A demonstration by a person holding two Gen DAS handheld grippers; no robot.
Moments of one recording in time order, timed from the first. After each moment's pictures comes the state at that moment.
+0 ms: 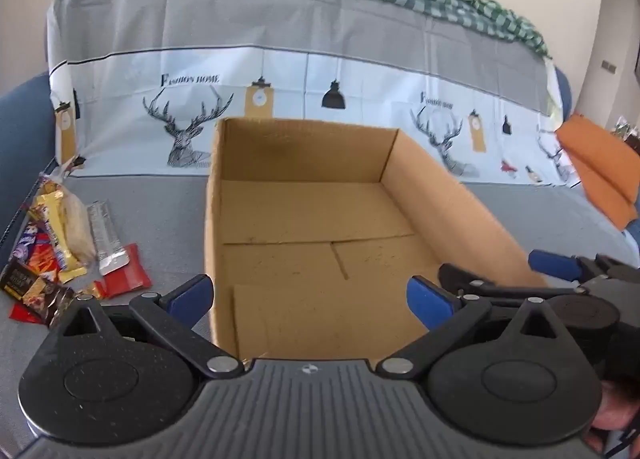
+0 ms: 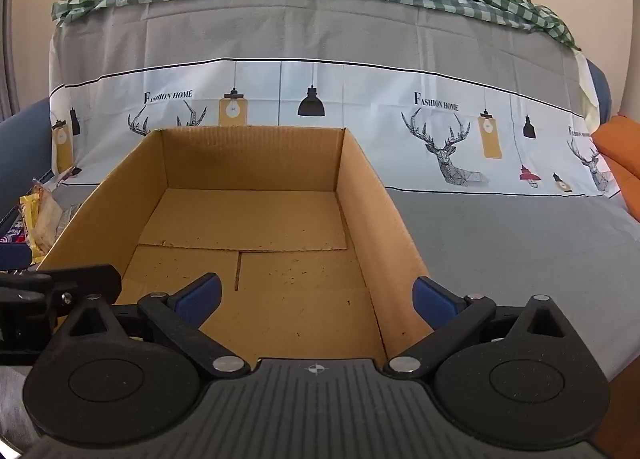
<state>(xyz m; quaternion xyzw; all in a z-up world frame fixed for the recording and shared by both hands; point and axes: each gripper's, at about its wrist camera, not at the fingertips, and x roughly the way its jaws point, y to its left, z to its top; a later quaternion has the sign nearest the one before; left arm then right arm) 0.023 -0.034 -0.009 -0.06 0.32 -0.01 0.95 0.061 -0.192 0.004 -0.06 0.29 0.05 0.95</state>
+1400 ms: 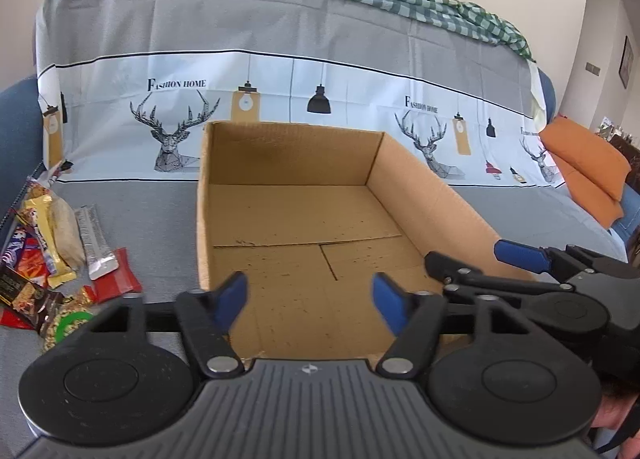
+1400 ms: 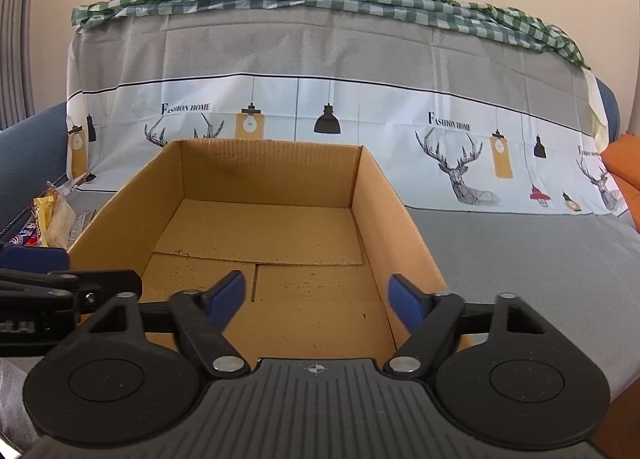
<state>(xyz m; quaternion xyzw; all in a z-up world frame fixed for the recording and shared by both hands) 0.018 -0.030 -0.009 -0.06 0.31 -0.03 0.95 0.058 -0.182 0.010 -0.06 0.27 0.07 0.96</state>
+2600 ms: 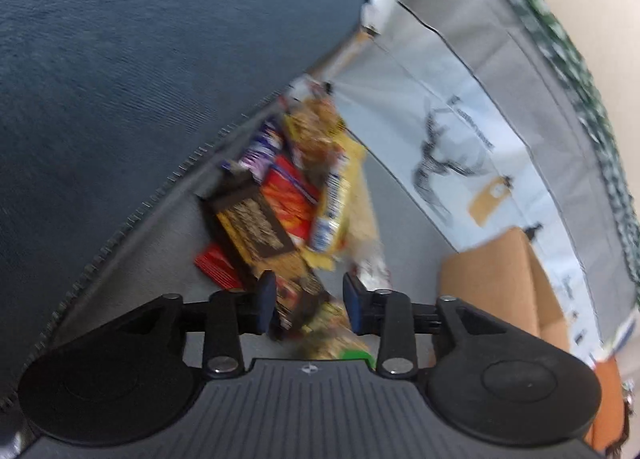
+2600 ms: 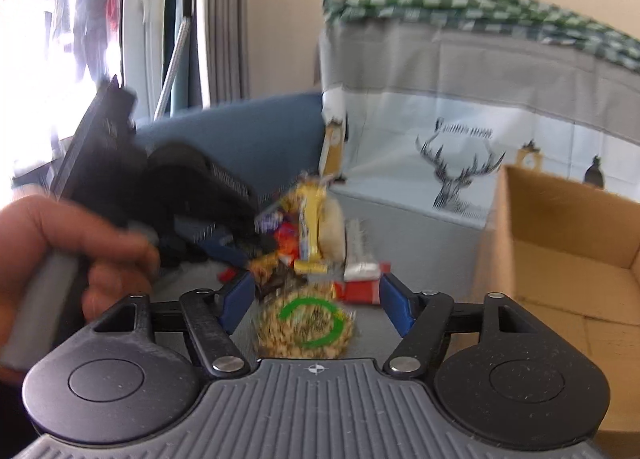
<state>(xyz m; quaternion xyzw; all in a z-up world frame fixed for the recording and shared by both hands) 0.010 0.264 -0.069 -0.39 0.32 0.18 0.84 0.020 0.015 -0.003 -0.08 0.23 0.36 0.90</state>
